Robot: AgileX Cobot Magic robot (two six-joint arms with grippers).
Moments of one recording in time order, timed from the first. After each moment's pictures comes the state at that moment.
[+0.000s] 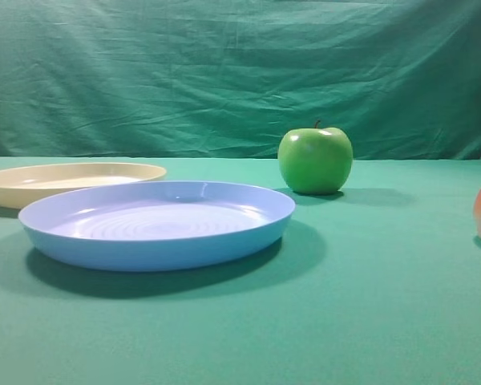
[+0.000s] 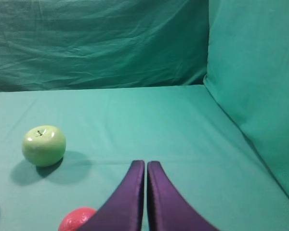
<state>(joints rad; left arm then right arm) 0.05 -0.02 0.01 0.32 0.38 -0.33 0.03 -0.01 -0.22 -0.02 0.53 0.00</state>
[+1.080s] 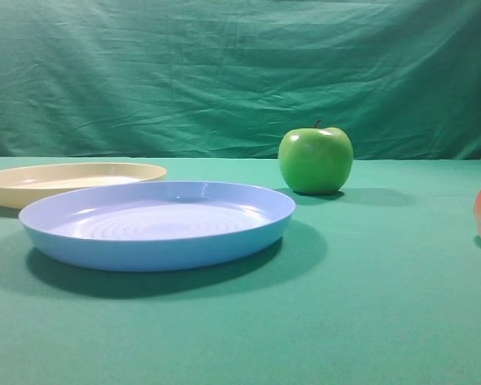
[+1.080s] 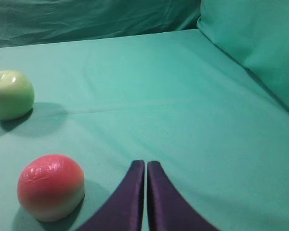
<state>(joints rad) 0.05 -0.02 0.01 0.32 0.38 -0.33 -0.01 -0.01 0.03 -0.01 0.38 0.03</state>
